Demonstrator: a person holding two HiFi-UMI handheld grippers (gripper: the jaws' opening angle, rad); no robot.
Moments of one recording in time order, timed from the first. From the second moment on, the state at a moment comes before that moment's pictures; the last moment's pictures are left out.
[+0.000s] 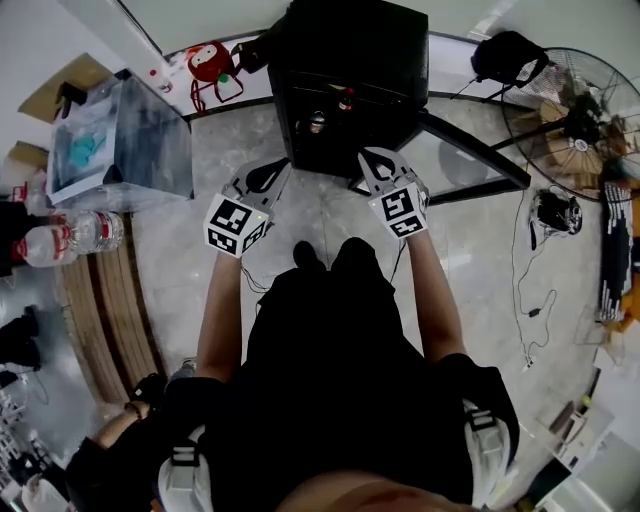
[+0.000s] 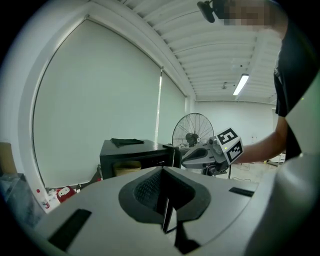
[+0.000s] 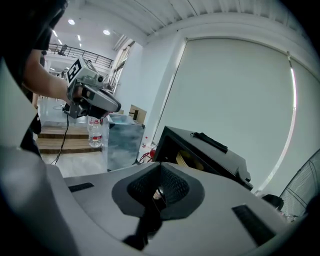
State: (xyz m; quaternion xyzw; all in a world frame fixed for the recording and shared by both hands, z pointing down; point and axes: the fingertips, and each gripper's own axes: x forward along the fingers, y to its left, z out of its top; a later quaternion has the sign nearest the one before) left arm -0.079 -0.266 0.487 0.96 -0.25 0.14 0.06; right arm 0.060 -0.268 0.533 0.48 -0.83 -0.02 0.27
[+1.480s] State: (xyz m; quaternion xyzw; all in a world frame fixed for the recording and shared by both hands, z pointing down) left arm -0.117 -0.361 0.520 0.91 -0.36 0.18 0.11; right arm 0.059 -0.475 0.670 0.42 -0.81 -0.09 0.40
